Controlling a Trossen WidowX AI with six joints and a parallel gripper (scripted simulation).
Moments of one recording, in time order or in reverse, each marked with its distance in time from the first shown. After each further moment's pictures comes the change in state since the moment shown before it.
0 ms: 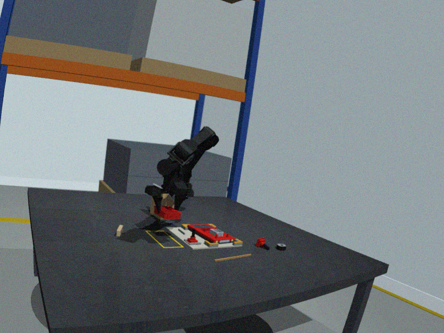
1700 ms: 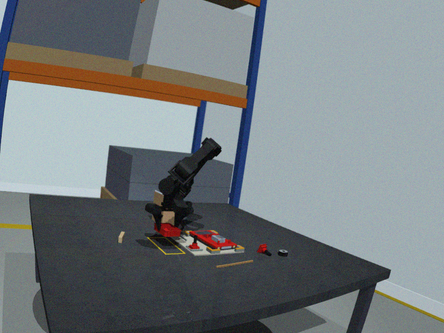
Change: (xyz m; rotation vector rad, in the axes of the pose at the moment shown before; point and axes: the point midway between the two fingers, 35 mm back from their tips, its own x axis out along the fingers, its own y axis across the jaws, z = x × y) arm 0.043 -0.003 0.001 -0.013 0.003 -0.006
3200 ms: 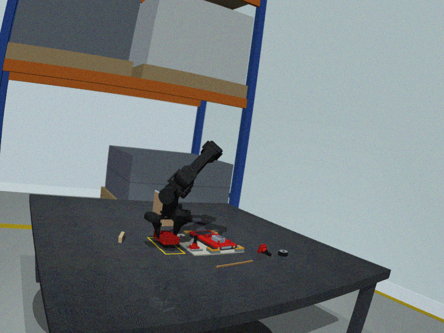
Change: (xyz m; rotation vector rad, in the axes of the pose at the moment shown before) arm 0.034 0.003 -0.004 0.003 0.005 0.007
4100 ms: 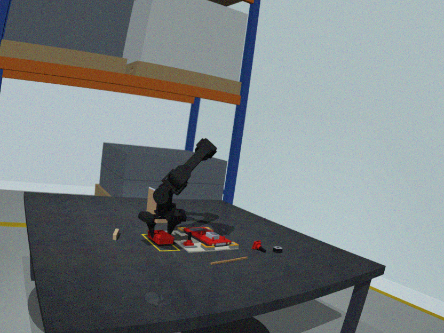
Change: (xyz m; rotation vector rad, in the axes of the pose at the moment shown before) arm 0.011 0.000 0.001 -0.001 -0.002 -0.001
